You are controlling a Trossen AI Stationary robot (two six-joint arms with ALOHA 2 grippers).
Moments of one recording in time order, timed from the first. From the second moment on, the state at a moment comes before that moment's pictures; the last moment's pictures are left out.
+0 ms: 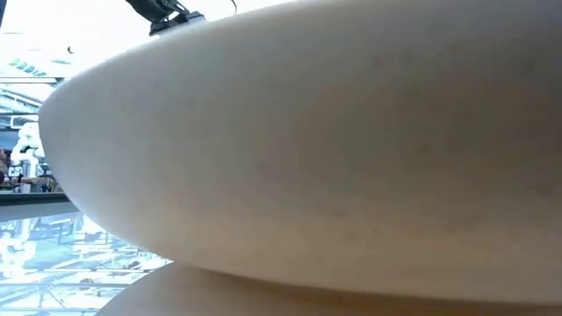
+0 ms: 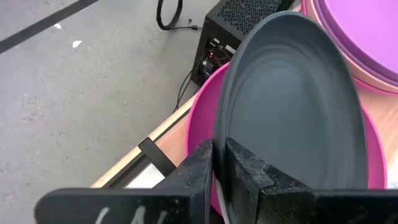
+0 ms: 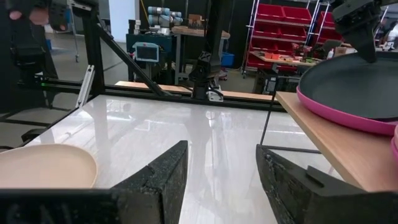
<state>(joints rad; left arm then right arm) 0.91 1.63 1.61 -0.86 0.25 0.02 -0.08 0.64 0.22 0.36 -0.10 -0.09</state>
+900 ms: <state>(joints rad) 0.79 1.42 1.59 -0.73 0.42 0.08 -0.08 0.64 0.22 0.34 -0.11 -0.03</state>
